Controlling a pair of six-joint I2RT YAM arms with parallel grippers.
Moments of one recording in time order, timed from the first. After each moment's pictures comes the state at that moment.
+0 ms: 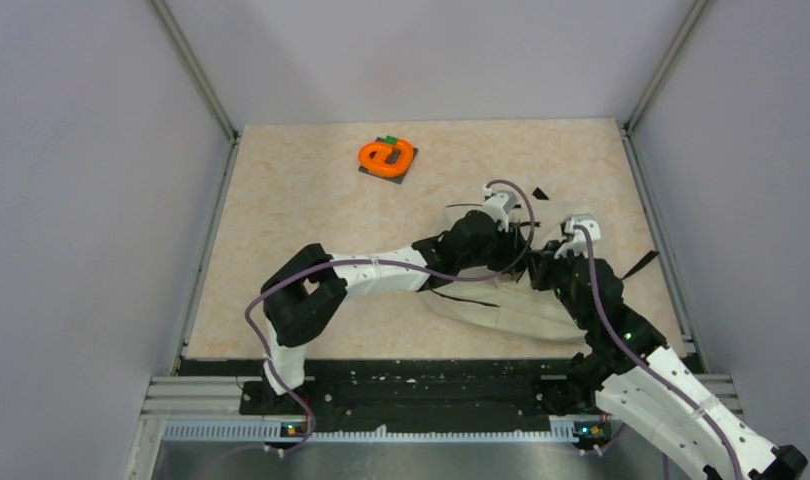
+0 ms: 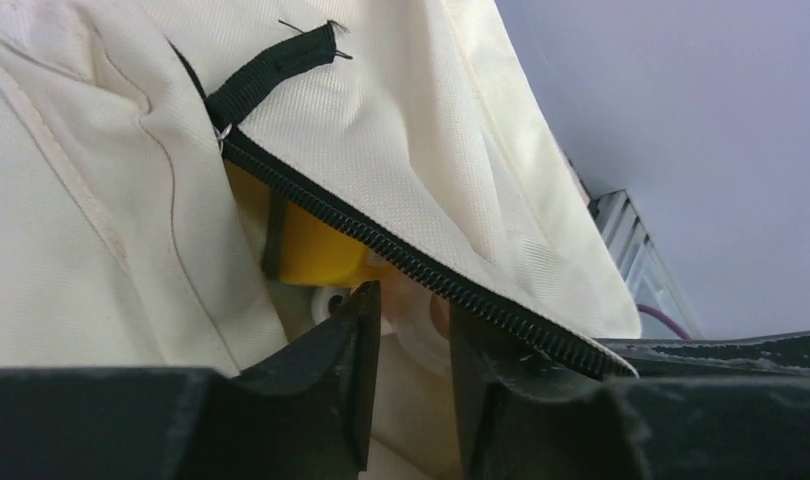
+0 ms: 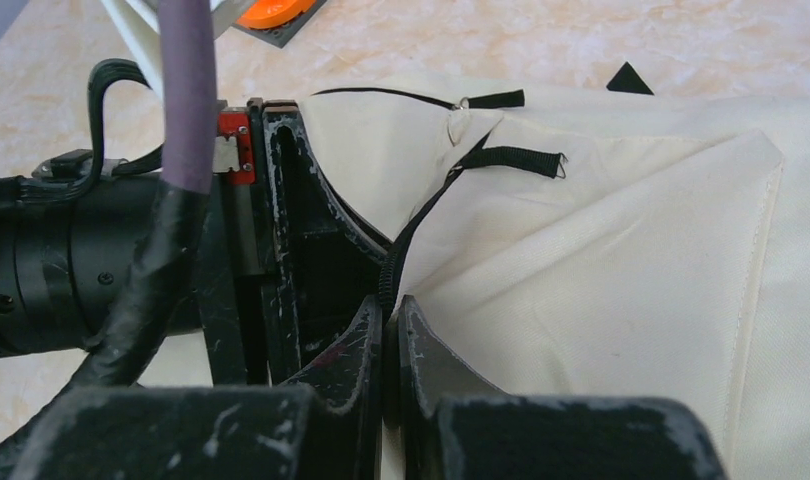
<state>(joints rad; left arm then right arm) -1.04 1.92 1.32 0.25 0.09 -0.70 0.62 0.51 0.52 -0.27 0.30 0.29</state>
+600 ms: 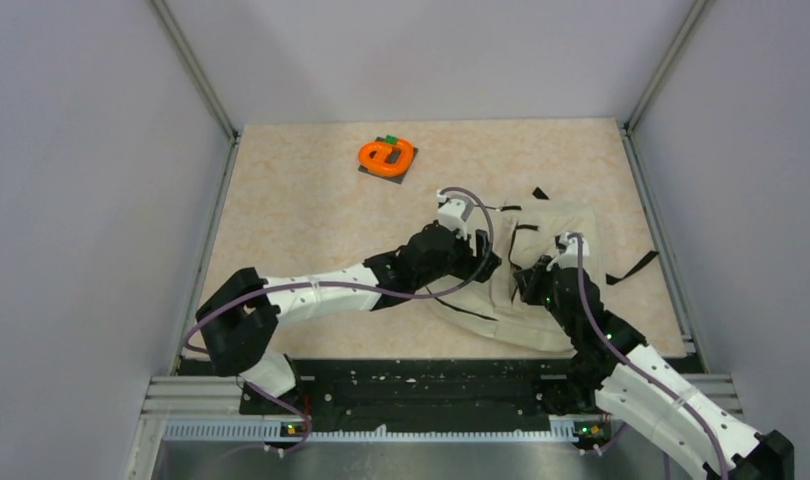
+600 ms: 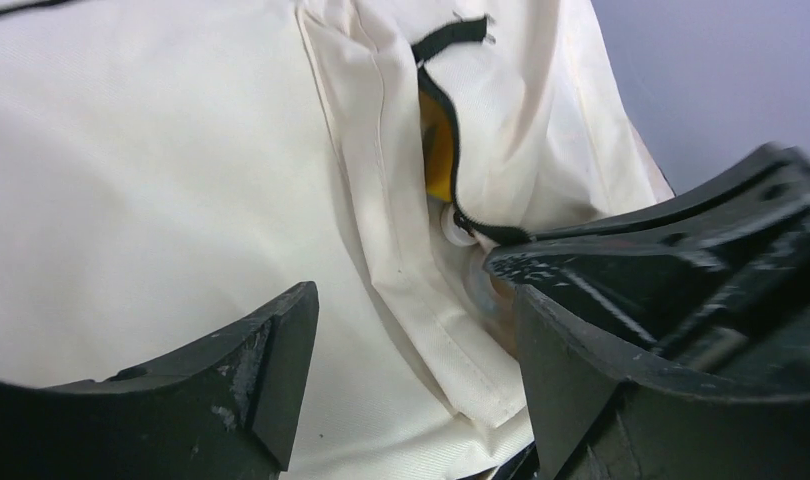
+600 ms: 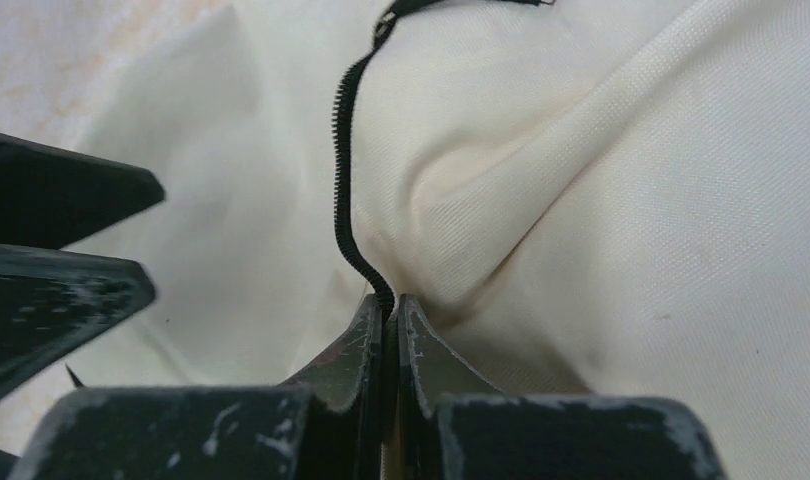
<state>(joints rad) -1.04 1.60 1.01 0.23 -0.12 -0.60 0.62 0.50 0.34 -0.22 0.29 0.54</state>
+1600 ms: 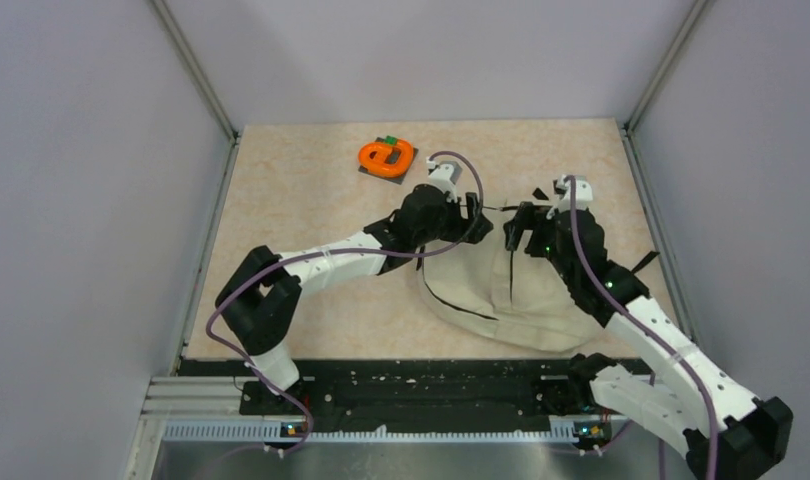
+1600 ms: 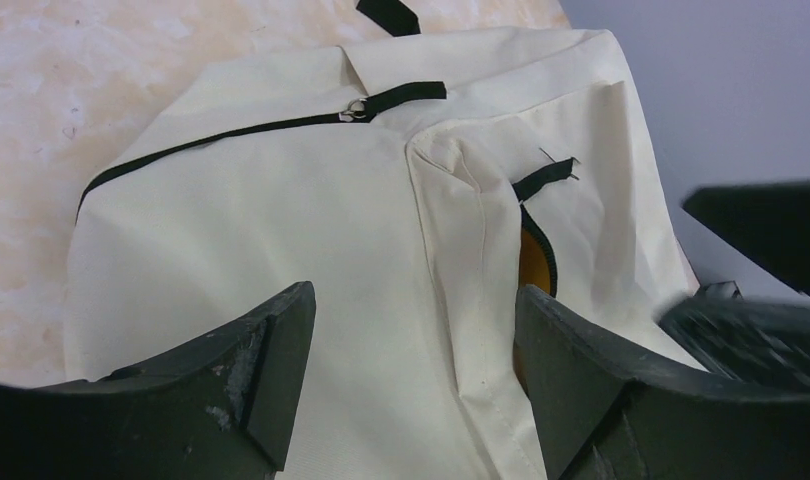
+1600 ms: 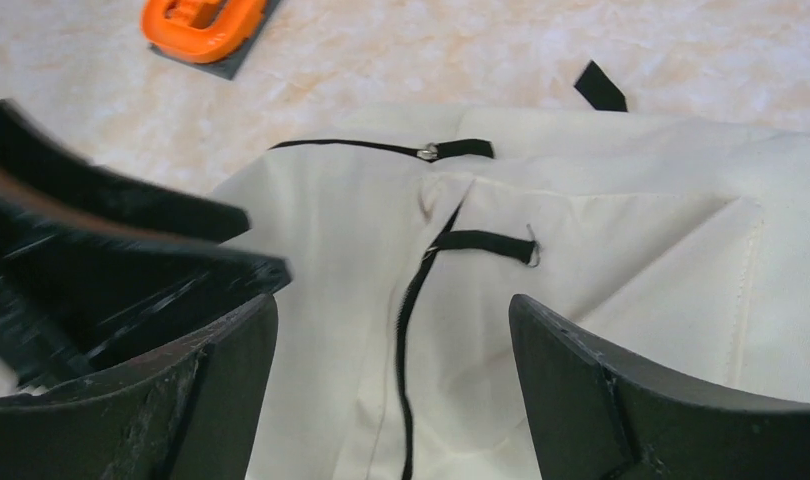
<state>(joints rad) -0.84 1.72 1.17 0.20 0.02 -0.59 0.55 0.80 0.74 -0.32 0.31 0.38</state>
